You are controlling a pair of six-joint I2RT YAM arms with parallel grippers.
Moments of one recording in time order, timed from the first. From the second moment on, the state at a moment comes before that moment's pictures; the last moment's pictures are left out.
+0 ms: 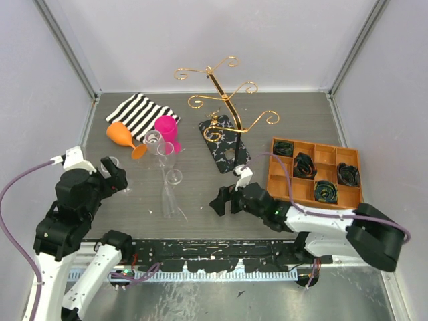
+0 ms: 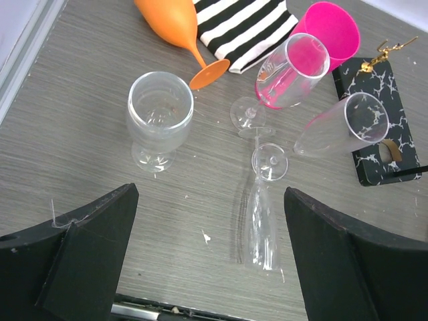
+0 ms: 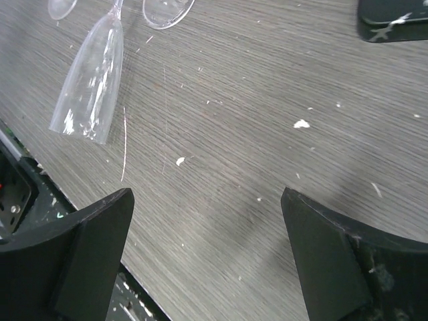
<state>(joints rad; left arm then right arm) -0.30 0.49 1.00 -0.98 -0.37 -0.46 0.95 1.09 0.32 0.33 0.09 0.59</state>
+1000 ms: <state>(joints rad) -0.30 0.47 0.97 -0.96 -0.35 -0.47 1.15 1.93 0.97 0.61 0.31 0.90</state>
